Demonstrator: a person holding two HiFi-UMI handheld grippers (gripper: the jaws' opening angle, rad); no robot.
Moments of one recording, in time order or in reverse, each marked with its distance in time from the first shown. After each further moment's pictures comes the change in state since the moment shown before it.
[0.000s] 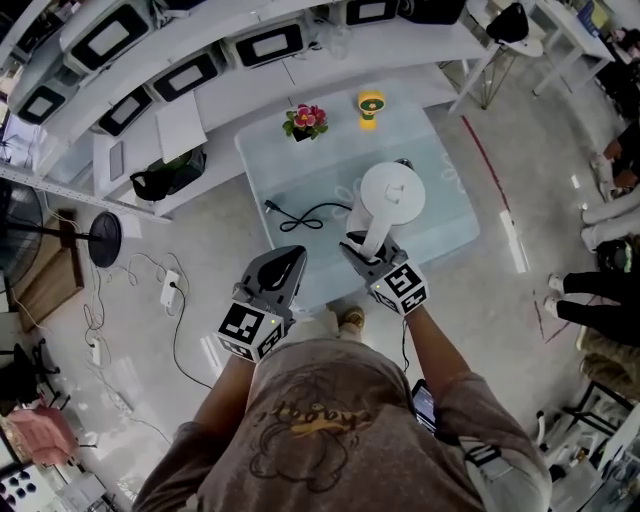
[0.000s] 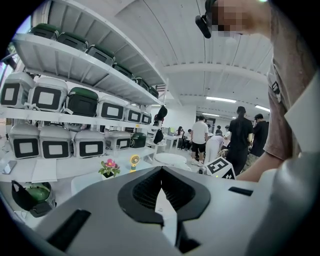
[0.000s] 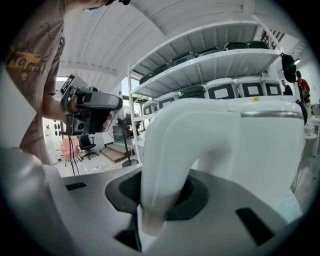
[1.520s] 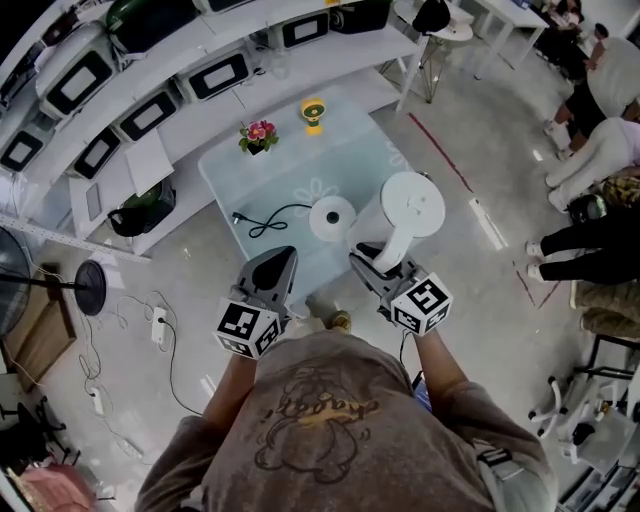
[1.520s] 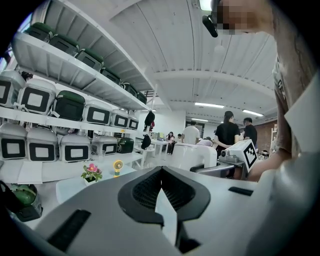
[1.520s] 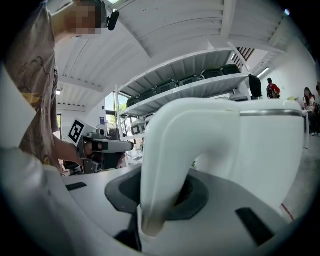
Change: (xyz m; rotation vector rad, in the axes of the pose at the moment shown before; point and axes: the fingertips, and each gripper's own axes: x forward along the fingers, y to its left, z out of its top) left arm -0.015 -0.081 0.006 0.030 -0.069 -0.119; right arm -0.163 0.045 0.056 0.129 -0.166 -0.201
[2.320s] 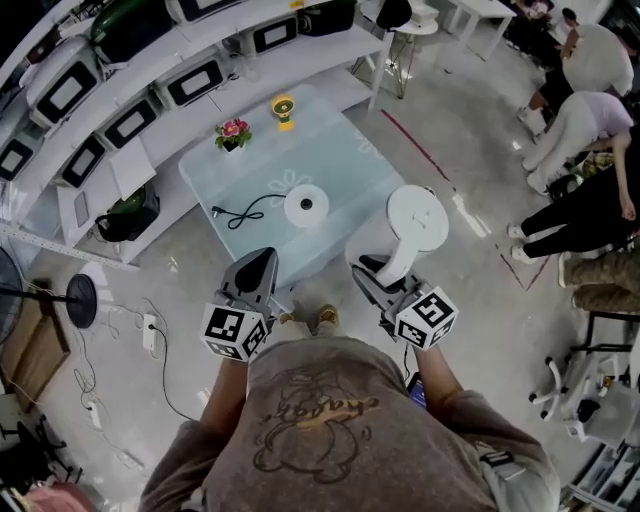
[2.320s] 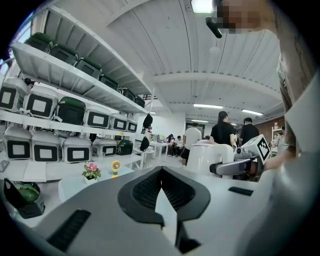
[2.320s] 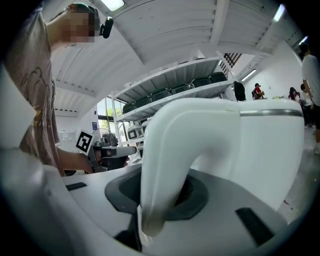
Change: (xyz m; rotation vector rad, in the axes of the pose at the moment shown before) left arm -0.041 -0.056 -0.006 0.015 -0.022 0.013; right arm -0.112 0.046 -0.006 0.072 -0.038 -0.092
